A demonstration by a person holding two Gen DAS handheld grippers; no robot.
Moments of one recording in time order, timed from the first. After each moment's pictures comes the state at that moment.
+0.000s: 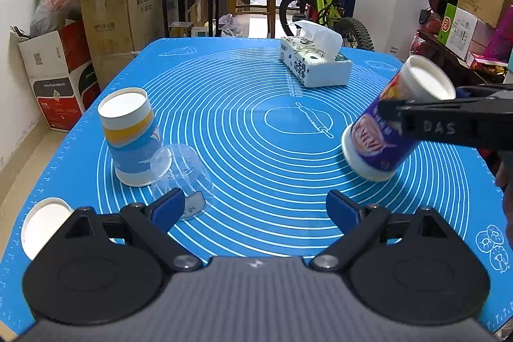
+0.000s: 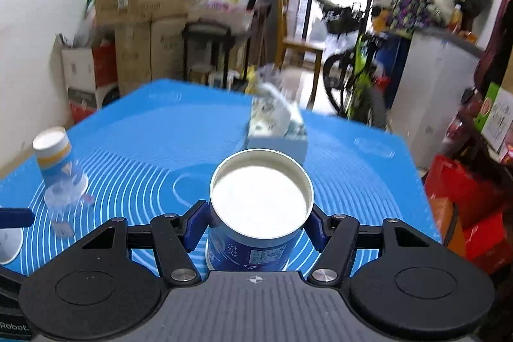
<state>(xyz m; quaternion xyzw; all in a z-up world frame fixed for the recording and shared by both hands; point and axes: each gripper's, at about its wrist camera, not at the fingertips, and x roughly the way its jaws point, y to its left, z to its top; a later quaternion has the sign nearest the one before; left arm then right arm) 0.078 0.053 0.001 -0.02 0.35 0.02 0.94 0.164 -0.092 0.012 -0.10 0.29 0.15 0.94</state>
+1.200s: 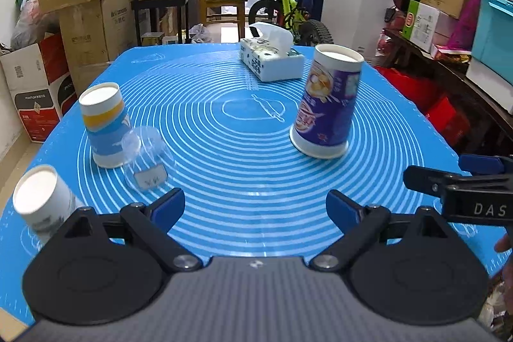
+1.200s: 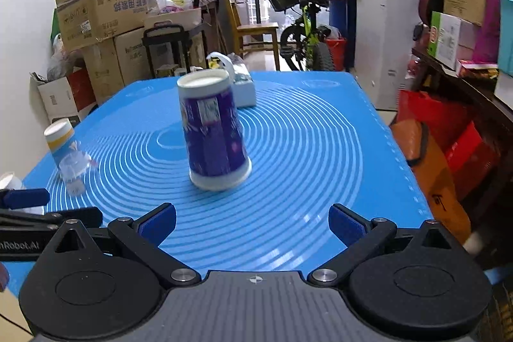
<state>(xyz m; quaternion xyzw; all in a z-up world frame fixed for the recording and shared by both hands) 0.026 0.022 0.000 -0.01 0.33 -0.03 0.94 0.043 -0.175 -0.024 0.02 0.30 0.09 0.95</state>
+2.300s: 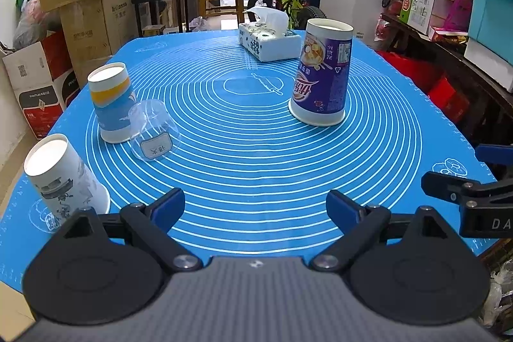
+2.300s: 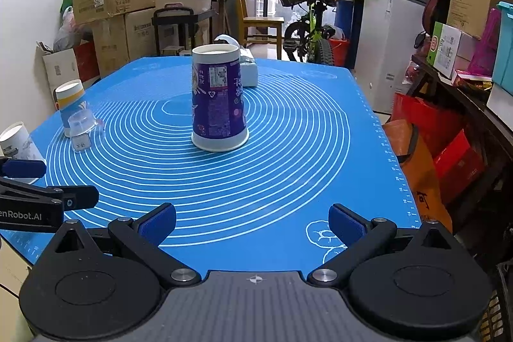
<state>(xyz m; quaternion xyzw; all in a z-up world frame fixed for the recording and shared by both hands) 0.005 0.018 -0.014 0.01 0.34 -0.03 0.94 0.006 -0.172 -0.028 -0.03 0.31 0.09 0.94</state>
